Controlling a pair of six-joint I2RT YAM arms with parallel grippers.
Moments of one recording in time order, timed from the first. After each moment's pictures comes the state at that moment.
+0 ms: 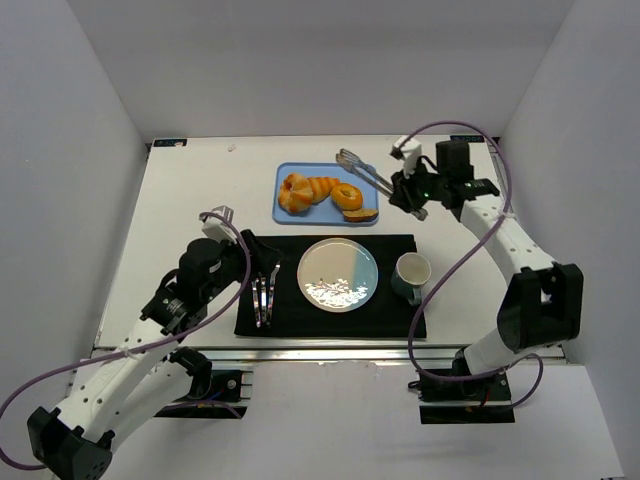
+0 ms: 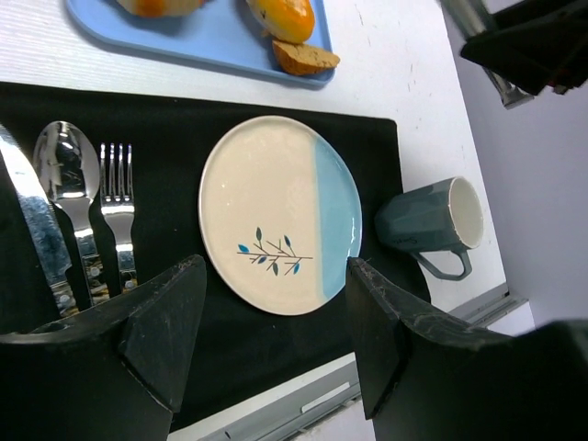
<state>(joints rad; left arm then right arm) -0.55 0.72 0.62 -0.26 0.00 -0.68 0.22 1.52 1.25 -0.41 -0.49 -0.45</state>
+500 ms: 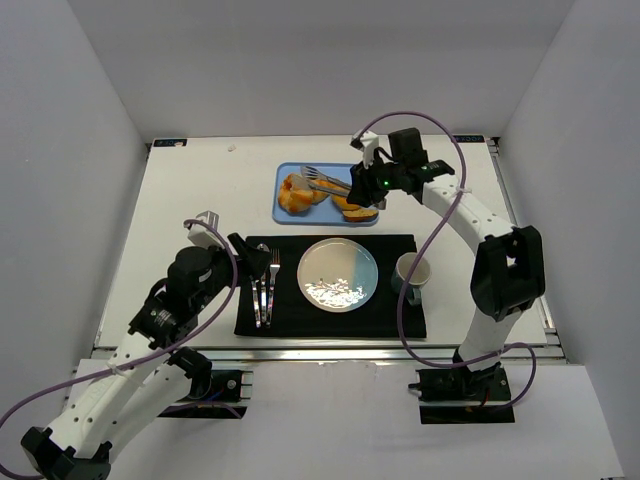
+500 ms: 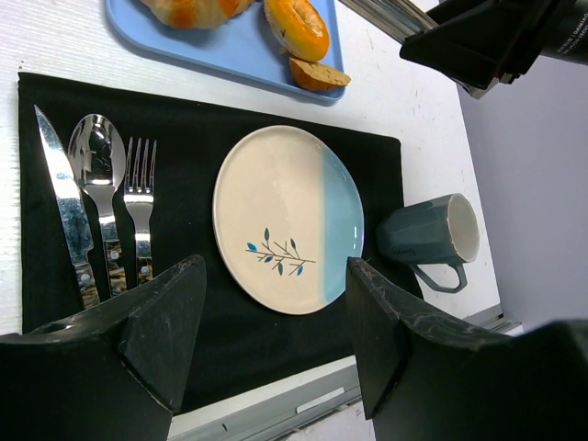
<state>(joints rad) -0.55 0.61 0.63 -0.36 -0.08 -0.72 0.40 1.79 1.51 -0.45 -0.56 -0.26</state>
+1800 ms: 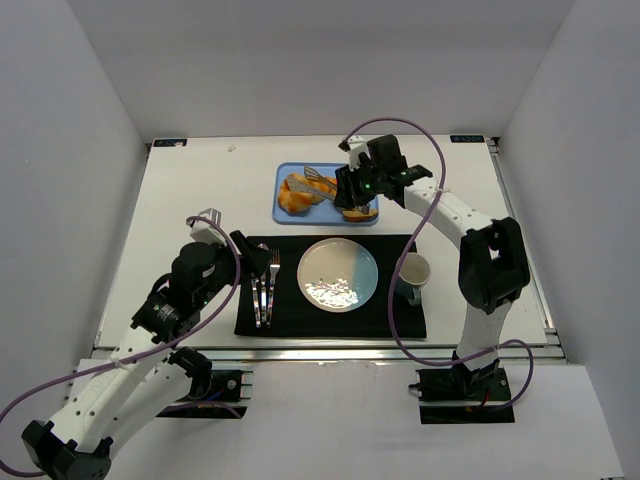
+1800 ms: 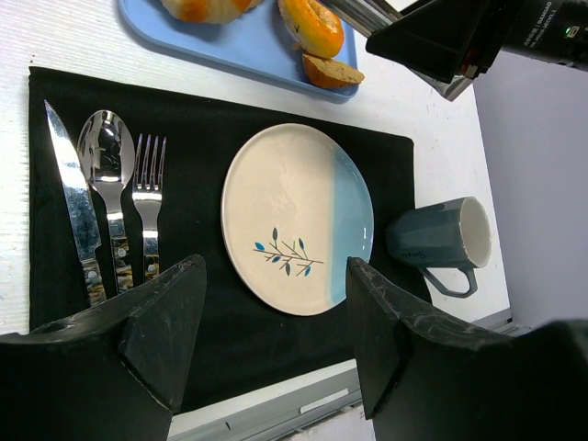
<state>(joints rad) -0.55 0.65 0.65 -0.38 -0.09 -0.72 0.49 1.87 1.53 -0.37 -0.38 -0.04</state>
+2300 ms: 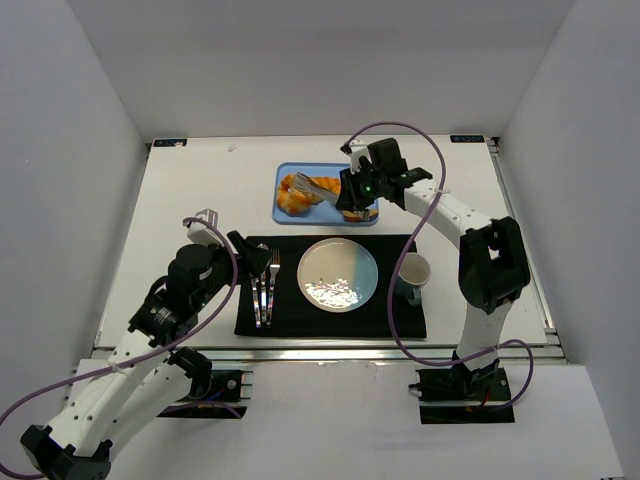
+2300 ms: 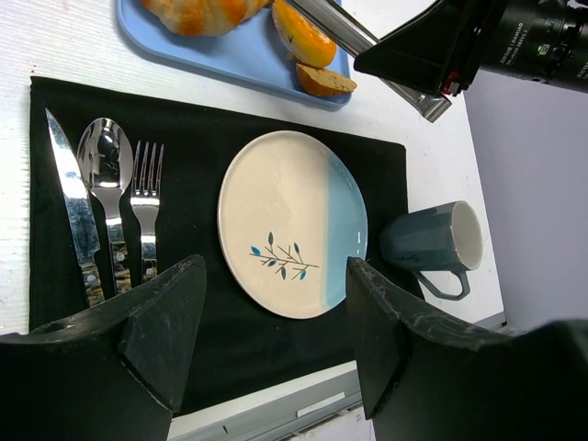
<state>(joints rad) -0.55 0.63 0.65 -0.38 -0.10 -0.72 0.48 1.87 1.50 -0.37 -0.41 0.01</state>
